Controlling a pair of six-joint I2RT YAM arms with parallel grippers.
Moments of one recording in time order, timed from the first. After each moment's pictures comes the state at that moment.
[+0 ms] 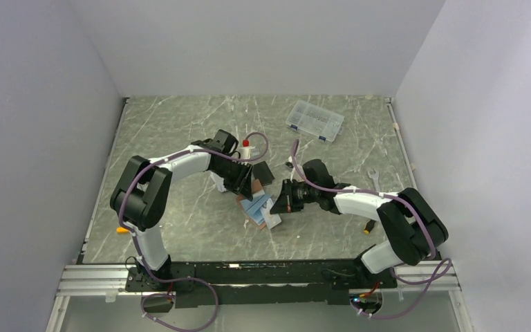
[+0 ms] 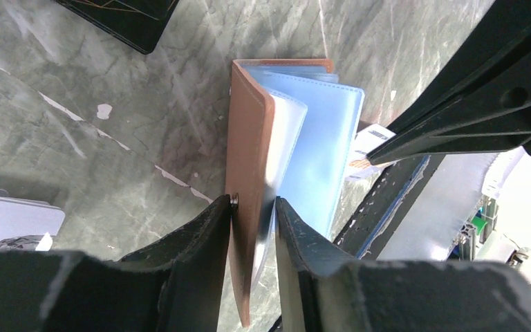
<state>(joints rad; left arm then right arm) -0.49 1.82 1.16 -0.57 0.69 -0.04 0.57 1.47 0.58 0.15 -0.66 0.61</state>
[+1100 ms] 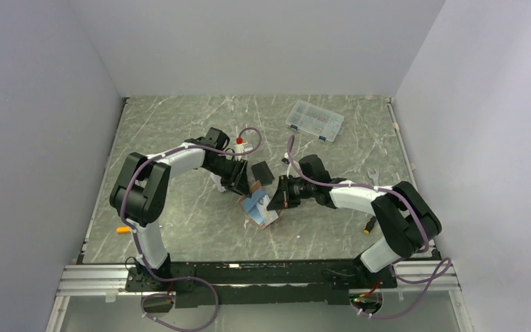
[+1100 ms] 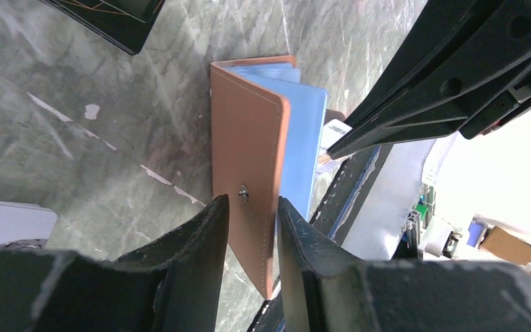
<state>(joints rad) -0.42 1.85 1.16 -0.56 0.88 -0.05 0.57 1.54 0.65 0.13 -0.69 0.59</state>
